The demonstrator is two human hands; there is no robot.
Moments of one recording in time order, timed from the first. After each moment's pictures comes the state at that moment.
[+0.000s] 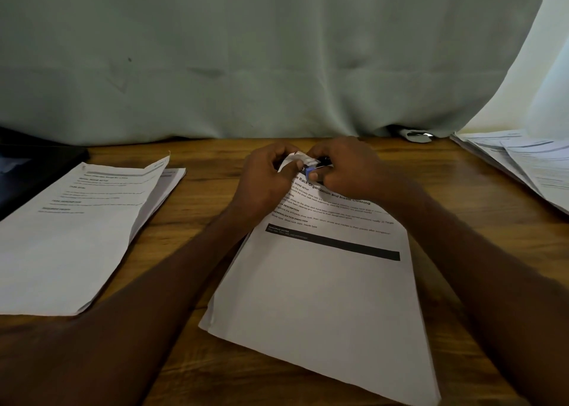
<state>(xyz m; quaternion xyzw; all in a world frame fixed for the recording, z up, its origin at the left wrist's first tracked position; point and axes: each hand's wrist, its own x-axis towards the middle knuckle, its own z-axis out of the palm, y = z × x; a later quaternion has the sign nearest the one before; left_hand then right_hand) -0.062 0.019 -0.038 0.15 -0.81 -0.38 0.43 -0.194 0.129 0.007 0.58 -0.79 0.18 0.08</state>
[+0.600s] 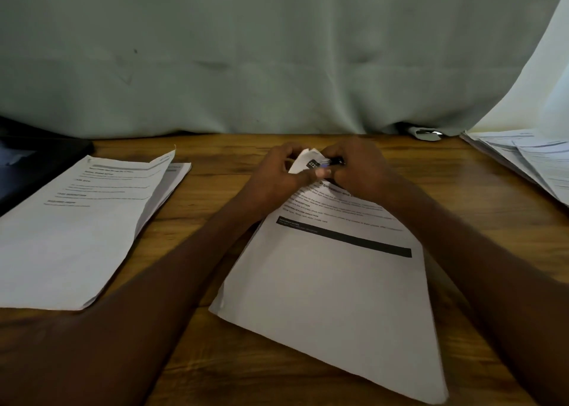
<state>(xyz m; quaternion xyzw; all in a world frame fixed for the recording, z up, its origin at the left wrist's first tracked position) -0.063 0.008 -0.043 0.16 -0.82 -0.45 0.32 -0.192 0.129 -0.001 0.54 -0.80 0.26 0.04</state>
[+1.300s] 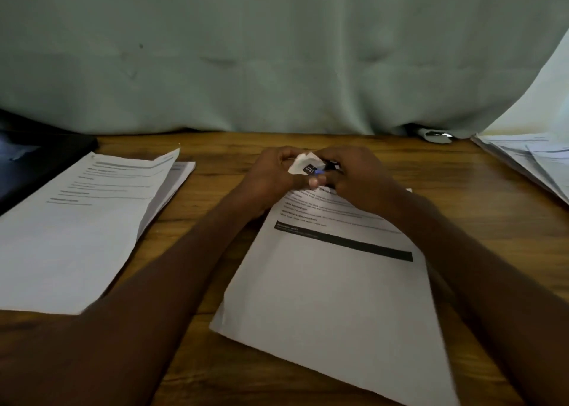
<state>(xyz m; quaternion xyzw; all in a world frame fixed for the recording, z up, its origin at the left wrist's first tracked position) -0.059 -0.009 -0.040 0.19 -0.79 -0.51 0.28 -0.191 0.121 -0.014 0.59 -0.77 0.26 0.03</state>
